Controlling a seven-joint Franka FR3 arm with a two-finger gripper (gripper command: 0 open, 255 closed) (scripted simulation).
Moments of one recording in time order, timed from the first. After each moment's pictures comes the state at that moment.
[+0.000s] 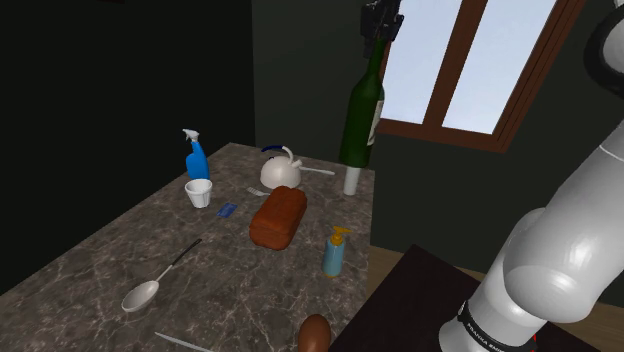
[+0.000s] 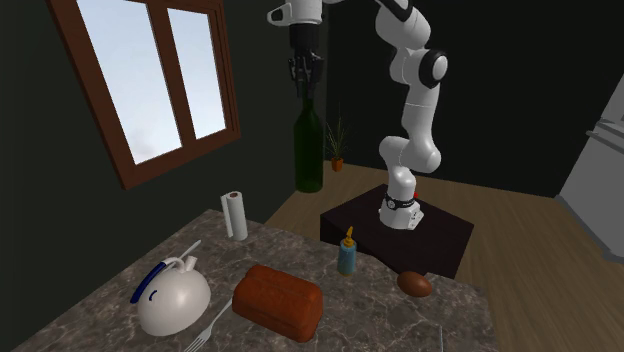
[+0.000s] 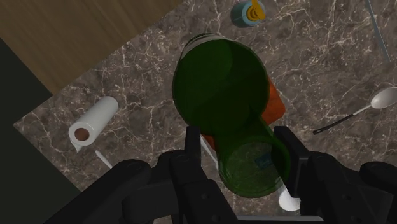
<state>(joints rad) -0.02 -0.12 -0.16 -1.34 0.04 1.24 -0.07</state>
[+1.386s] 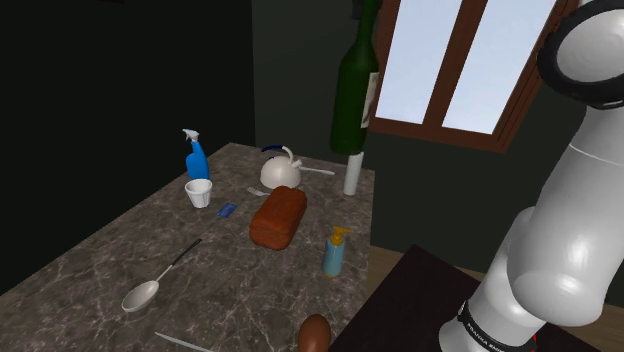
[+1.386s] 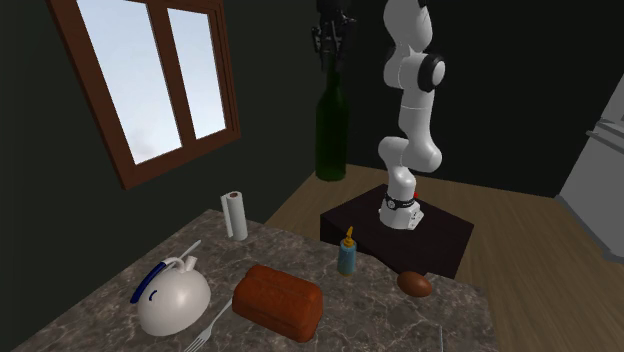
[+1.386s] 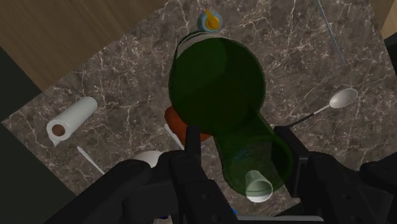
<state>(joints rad) 0.09 0.03 -0.10 -0.92 0.07 0.97 0.12</state>
